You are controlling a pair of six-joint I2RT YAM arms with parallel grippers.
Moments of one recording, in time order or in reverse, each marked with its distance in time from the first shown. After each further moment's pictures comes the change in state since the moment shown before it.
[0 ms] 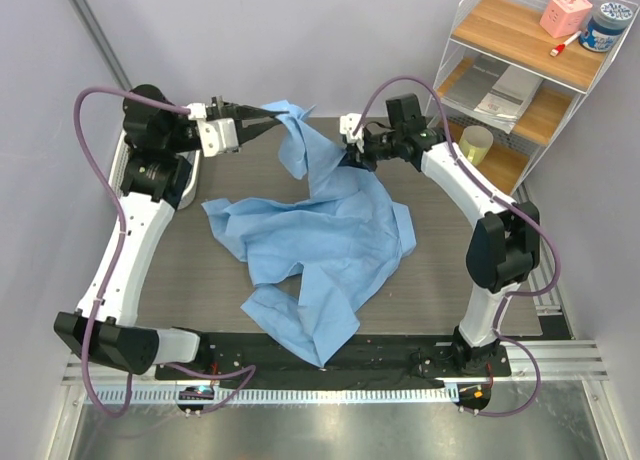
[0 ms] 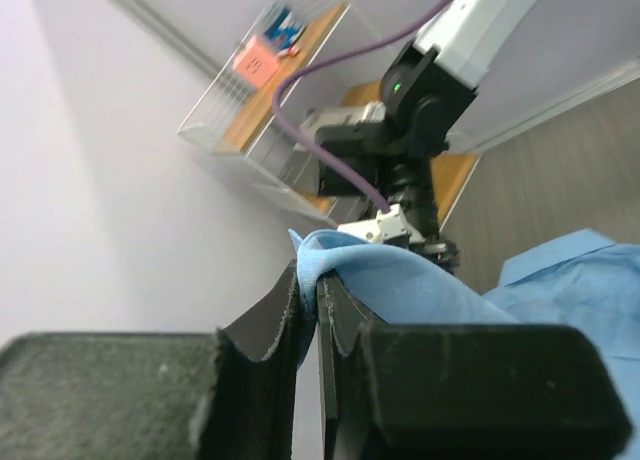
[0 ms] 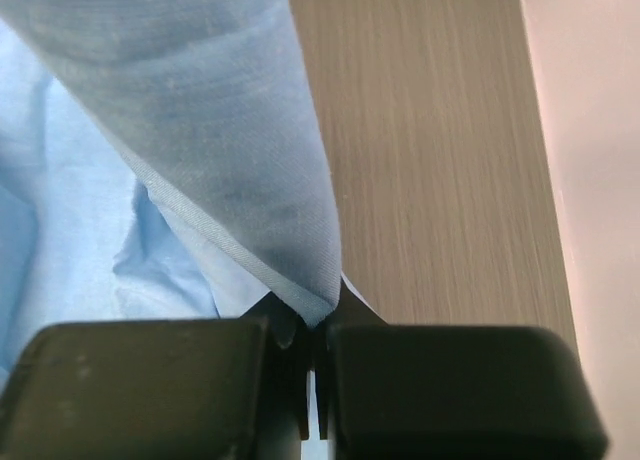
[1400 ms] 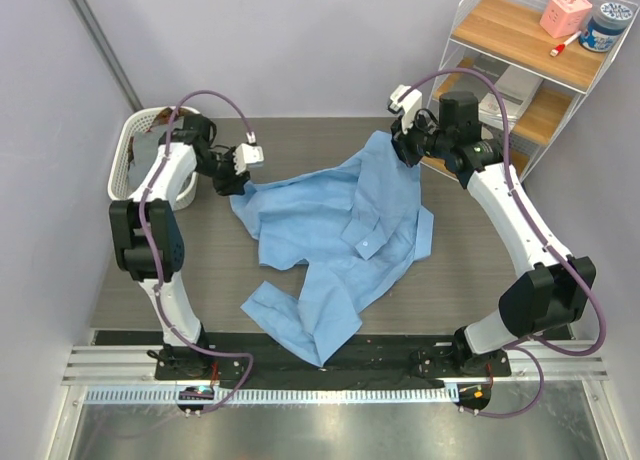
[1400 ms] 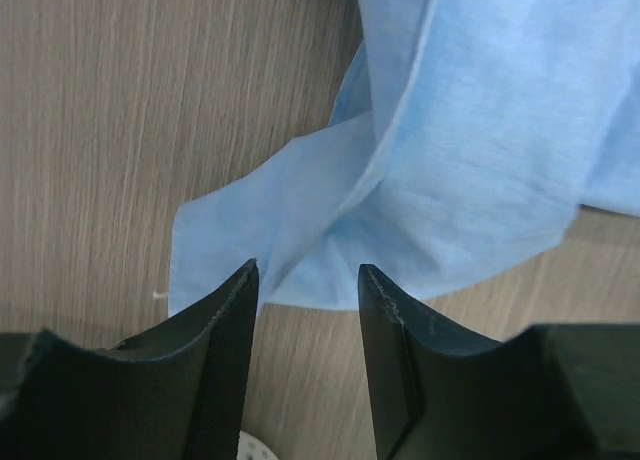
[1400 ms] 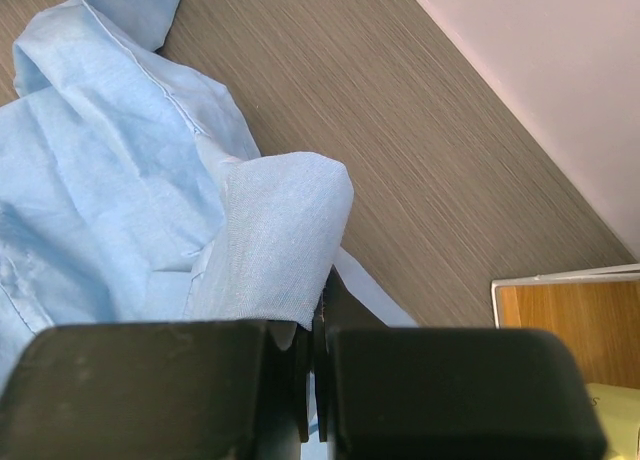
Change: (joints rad) left arm 0.205 0.587 0.098 -1.036 -0.626 0.774; right arm -0.129 -0.333 -0.151 0.010 0.372 0.506
